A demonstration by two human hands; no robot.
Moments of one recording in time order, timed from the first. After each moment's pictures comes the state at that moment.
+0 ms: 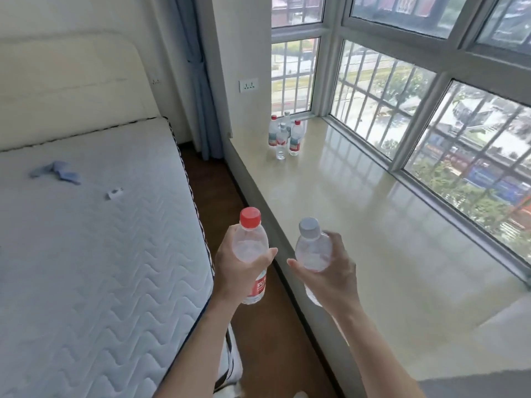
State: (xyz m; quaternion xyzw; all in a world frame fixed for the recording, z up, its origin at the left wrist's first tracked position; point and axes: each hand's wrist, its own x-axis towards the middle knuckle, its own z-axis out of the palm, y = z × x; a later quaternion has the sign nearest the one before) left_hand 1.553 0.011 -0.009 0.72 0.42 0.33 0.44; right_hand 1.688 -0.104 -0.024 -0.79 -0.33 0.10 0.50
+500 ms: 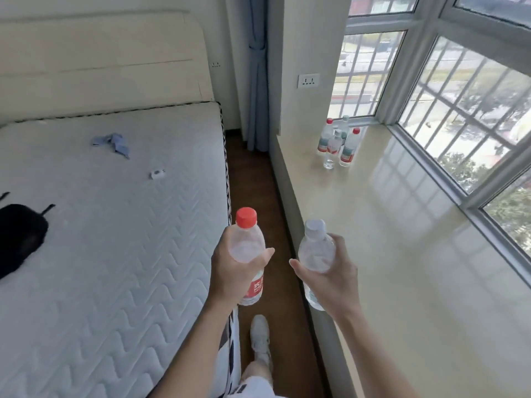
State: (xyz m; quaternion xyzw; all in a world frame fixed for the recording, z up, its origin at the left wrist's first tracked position) left_hand 1.595 0.107 -0.021 0.65 0.51 0.37 0.43; right_hand 1.758 0.027 -0.047 -0.75 -0.40 0.20 0.49
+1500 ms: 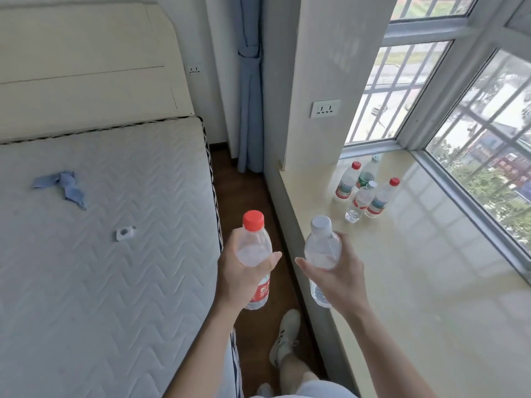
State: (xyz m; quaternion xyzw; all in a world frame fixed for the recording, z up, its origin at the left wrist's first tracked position) left_hand 1.707 0.533 -0.045 0.65 0.49 0.34 0.46; right_hand 1.871 0.442 -0.053 -0.77 -0.37 0.20 0.48
